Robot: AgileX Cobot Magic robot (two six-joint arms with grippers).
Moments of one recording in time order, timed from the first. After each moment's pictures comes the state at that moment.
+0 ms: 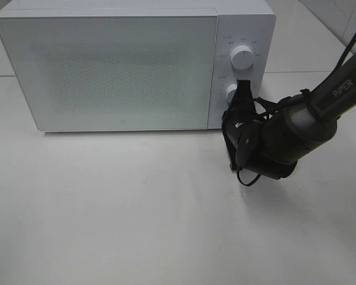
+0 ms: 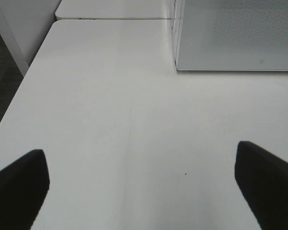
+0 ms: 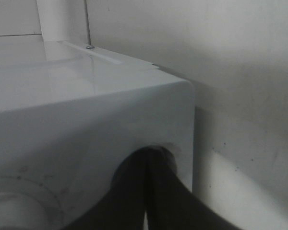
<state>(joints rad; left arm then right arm) 0.04 0.00 -0.50 -0.01 1.05 0.02 0.56 2.16 -0.93 0.78 -0.89 1.25</state>
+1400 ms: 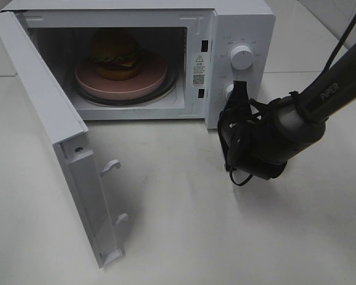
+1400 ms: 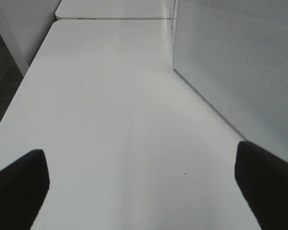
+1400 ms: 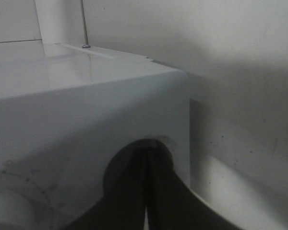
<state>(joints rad) 0.04 0.00 -0.50 -0.01 1.05 0.02 0.57 2.20 -0.97 0.83 -0.90 1.25</state>
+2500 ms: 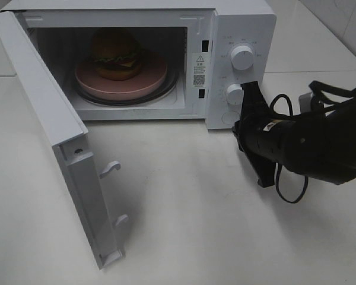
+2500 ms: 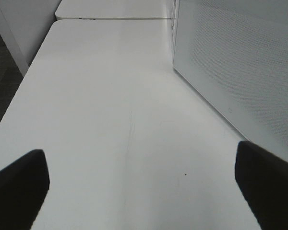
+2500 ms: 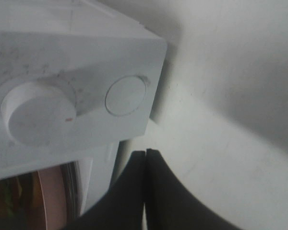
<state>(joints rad) 0.04 0.00 -0.50 -0.01 1.05 0.02 0.57 1.83 -0.66 0.65 -0.63 1.07</state>
